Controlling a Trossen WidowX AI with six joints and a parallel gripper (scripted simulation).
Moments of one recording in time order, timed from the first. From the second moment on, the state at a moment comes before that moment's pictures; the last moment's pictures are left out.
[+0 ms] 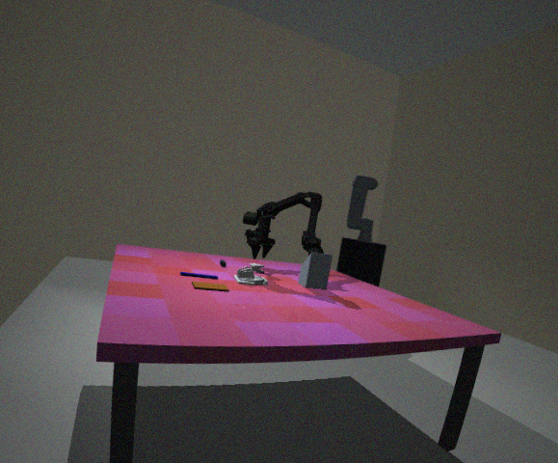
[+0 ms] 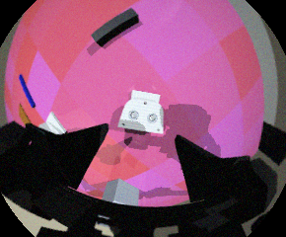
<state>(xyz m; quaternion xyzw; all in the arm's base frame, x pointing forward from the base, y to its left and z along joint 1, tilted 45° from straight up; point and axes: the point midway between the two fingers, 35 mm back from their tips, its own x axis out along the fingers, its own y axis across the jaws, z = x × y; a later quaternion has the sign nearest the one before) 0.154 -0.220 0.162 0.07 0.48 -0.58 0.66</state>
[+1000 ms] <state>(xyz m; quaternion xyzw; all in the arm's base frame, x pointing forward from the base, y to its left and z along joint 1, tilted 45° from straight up) 0.151 -0.243 0.142 0.06 0.47 -0.58 0.66</state>
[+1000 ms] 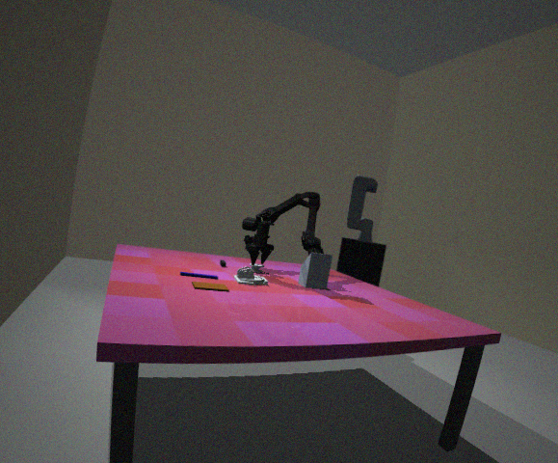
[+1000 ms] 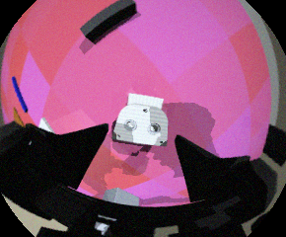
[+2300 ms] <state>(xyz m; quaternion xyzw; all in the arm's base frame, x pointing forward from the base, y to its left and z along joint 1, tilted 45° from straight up) 0.148 -0.258 0.124 0.06 0.48 -0.58 0.66</state>
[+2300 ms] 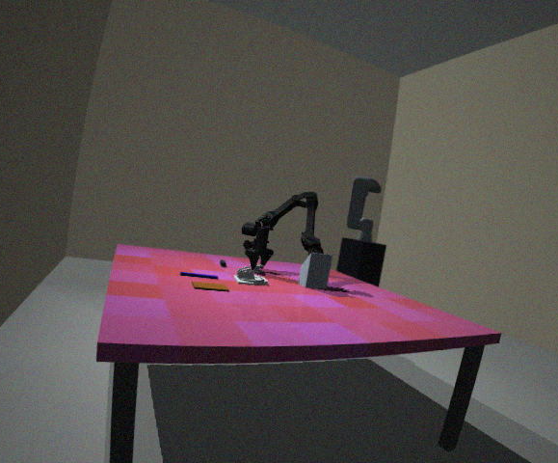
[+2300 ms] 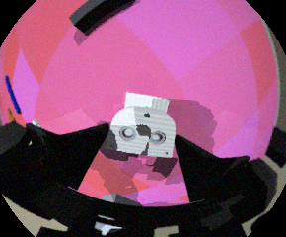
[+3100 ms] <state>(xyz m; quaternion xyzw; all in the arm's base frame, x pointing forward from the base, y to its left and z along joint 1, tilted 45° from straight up) 0.148 -0.256 0.124 0.06 0.48 -0.57 0.66</state>
